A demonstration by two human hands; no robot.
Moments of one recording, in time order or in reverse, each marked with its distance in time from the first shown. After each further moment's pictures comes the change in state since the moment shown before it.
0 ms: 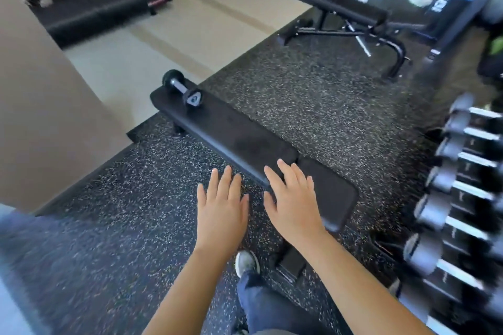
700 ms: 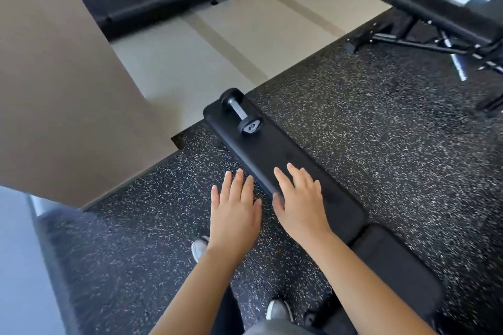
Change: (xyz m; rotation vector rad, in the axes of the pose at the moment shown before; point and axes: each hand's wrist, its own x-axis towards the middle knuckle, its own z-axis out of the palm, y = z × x) left_hand 0.222 -0.160 -0.009 -0.045 -0.125 -0.246; right_hand 0.287 -0.092 0.072 0.043 -0.246 -0.126
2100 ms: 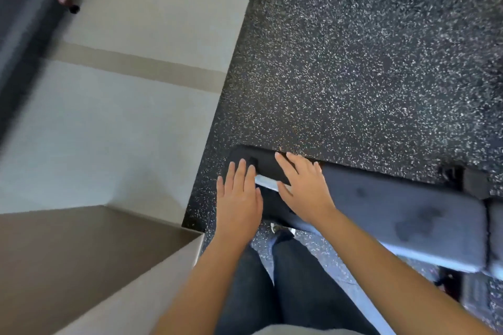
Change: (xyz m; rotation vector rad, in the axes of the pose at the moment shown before) left_hand 0.566 -0.192 0.012 0.116 -0.249 0.601; right_hand 0.514 -0.037 0.079 0.168 0.100 0.464
